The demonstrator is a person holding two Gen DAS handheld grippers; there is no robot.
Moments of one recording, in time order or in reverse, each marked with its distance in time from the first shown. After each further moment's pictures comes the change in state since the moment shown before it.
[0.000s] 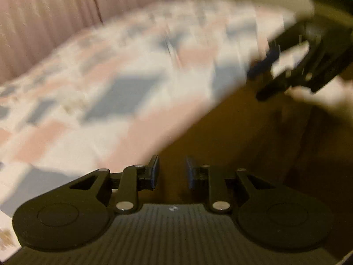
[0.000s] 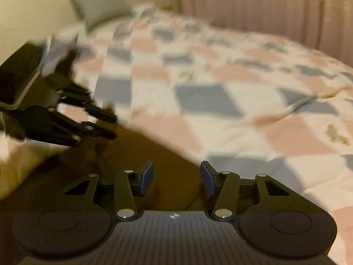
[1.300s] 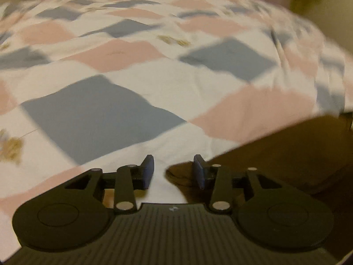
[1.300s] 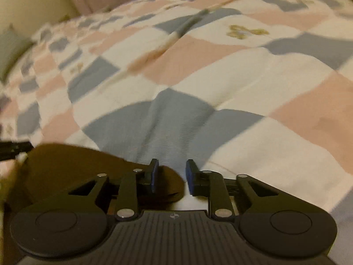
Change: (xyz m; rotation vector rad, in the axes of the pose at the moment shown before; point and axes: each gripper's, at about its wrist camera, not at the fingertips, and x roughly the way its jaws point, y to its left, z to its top) left arm -0.017 0.131 -0.054 -0.575 0.043 0.142; right arm -0.010 -0.150 -0.053 0.662 0.000 -0.104
